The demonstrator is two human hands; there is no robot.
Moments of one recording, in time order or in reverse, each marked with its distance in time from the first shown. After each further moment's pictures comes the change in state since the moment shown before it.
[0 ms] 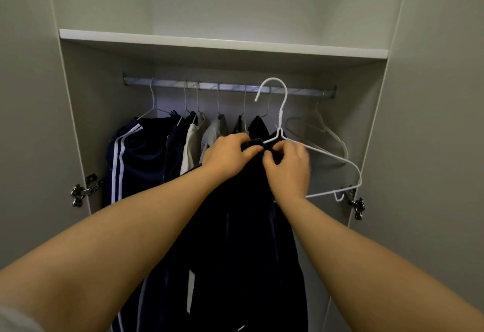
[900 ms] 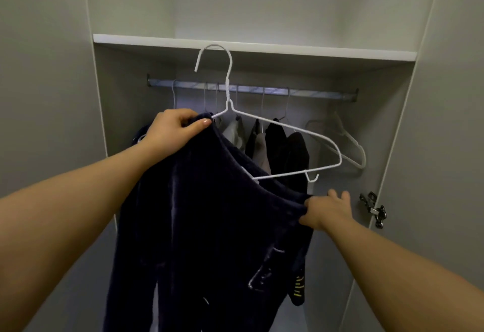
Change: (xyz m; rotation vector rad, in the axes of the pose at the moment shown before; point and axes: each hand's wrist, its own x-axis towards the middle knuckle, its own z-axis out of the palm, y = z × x) left_hand -0.015 -0.078 -0.101 -0.092 0.207 -0.020; right_hand -0.001 0.062 -0.014 -1.030 -0.821 -0.070
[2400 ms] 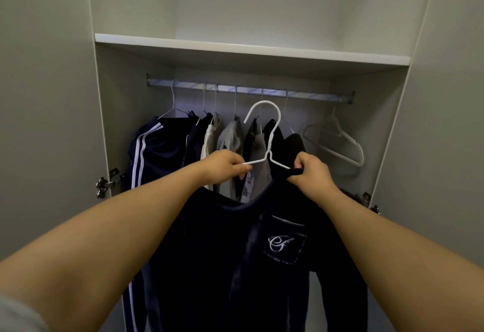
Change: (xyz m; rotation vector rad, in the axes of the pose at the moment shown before) left_hand -0.021 0.033 0.070 0.054 -0.592 -0.087; right_hand 0.002 -0.005 -0.040 0.907 0.459 -0.188
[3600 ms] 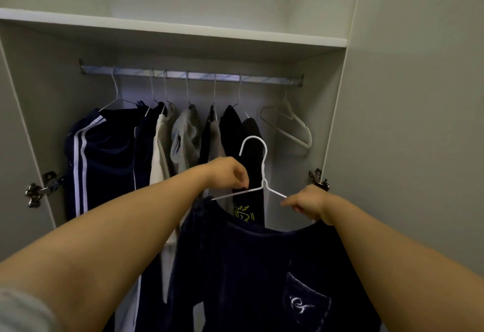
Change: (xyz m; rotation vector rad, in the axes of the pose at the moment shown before) left_hand 0.029 0.050 0.067 0.049 -0.276 0.132; right_hand -0.060 0.060 -0.040 0.089 -0.353 0.643
